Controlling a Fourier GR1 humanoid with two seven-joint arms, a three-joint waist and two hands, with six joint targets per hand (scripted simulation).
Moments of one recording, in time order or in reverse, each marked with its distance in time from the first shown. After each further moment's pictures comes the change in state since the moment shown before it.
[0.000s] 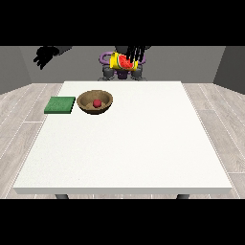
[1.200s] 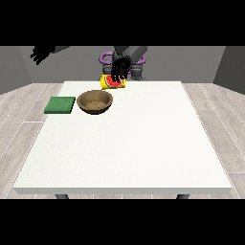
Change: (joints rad) left arm -0.086 -0.089 -0.108 0.435 -0.158 0.187 0.037; right arm 0.042 -0.009 0.016 -0.076 -0.040 0.116 -0.001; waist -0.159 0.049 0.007
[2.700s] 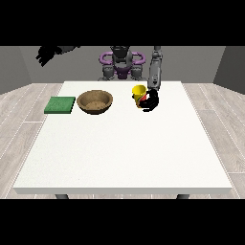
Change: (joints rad) left arm 0.474 0.118 0.777 -0.225 1.072 -0.166 -1.183; right arm 0.037 0.068 0.053 -0.486 -0.022 -0.108 0.068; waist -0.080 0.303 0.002
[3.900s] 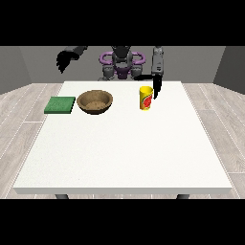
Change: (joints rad) left arm 0.191 -0.064 -0.108 -0.529 0.078 -0.202 0.349; right arm 0.070 0.184 0.158 -0.055 0.190 -0.153 -0.066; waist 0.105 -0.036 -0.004
